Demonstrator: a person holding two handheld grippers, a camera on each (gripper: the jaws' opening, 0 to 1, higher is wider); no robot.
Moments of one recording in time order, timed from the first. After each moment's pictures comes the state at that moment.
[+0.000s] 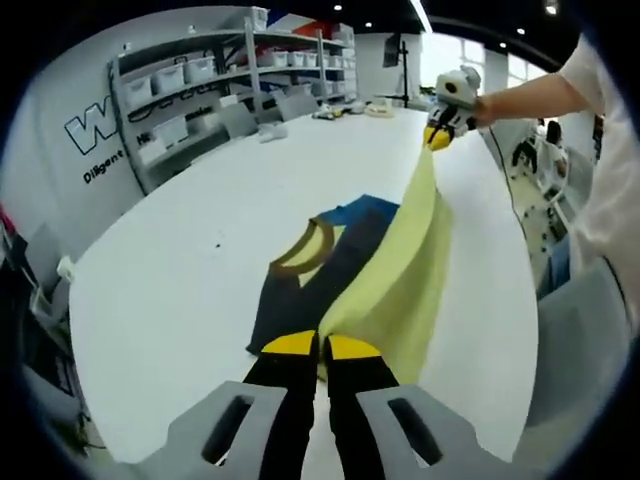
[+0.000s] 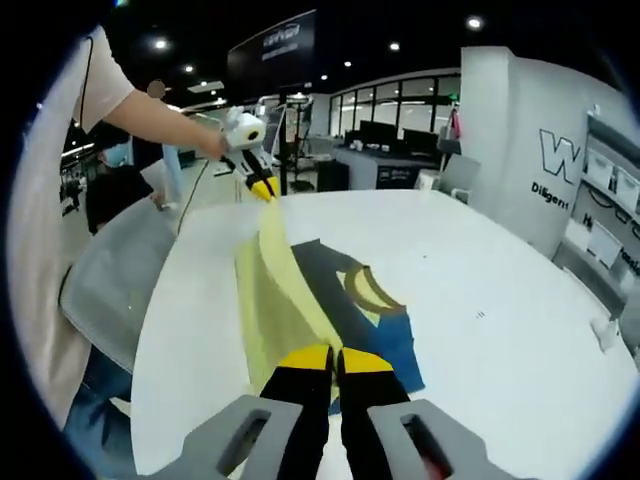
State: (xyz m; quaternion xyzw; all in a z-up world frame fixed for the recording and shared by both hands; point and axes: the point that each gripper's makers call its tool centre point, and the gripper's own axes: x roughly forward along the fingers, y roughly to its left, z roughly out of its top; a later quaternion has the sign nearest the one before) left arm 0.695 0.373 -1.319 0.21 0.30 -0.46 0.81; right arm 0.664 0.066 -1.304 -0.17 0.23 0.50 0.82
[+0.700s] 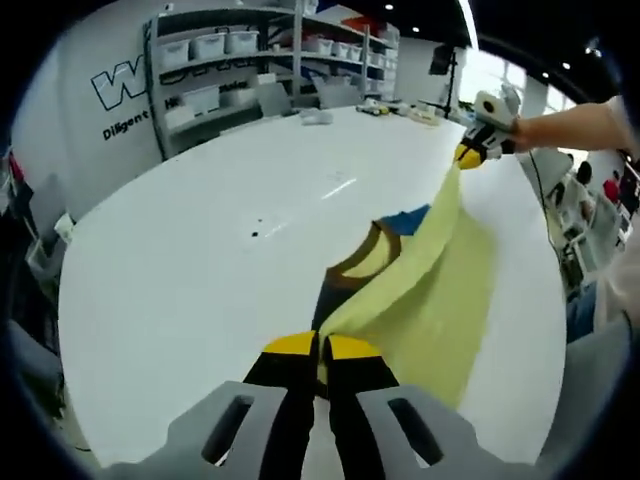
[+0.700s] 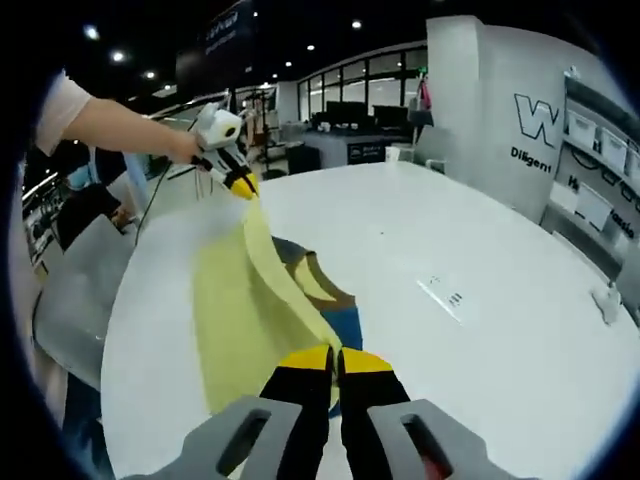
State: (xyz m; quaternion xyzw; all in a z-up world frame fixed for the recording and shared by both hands) left arm 0.785 0.370 -1.359 0.15 0.35 -0.42 0.82; right arm 0.755 0.059 -1.344 -0.14 0.29 0.45 0.83
